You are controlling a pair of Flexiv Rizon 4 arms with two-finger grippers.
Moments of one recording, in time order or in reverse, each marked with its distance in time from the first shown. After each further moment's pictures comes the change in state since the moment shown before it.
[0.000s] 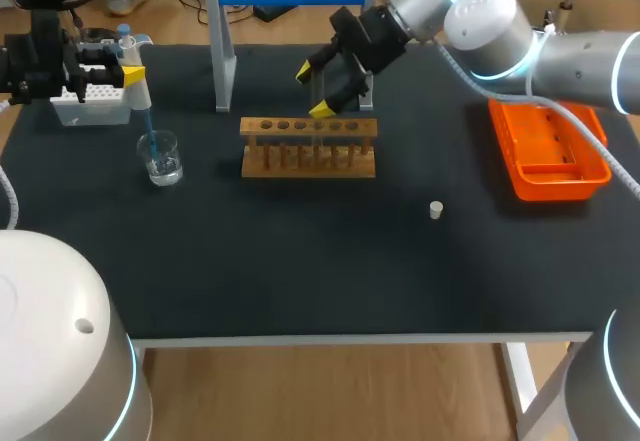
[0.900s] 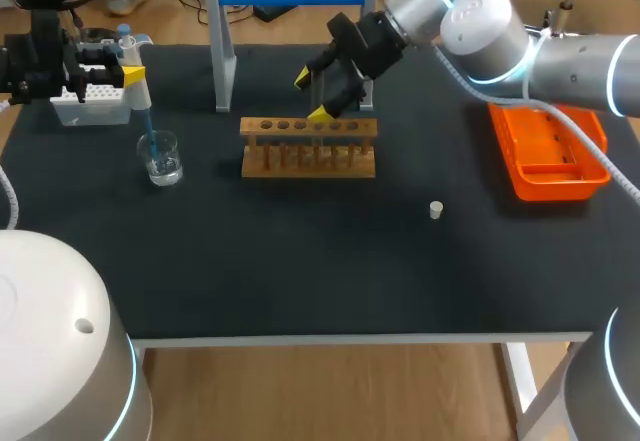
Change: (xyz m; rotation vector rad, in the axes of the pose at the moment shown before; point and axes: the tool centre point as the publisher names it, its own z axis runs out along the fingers) left arm 0.000 0.000 0.000 0.000 0.000 0.000; right arm 0.000 -0.007 0.009 0.004 0.006 0.015
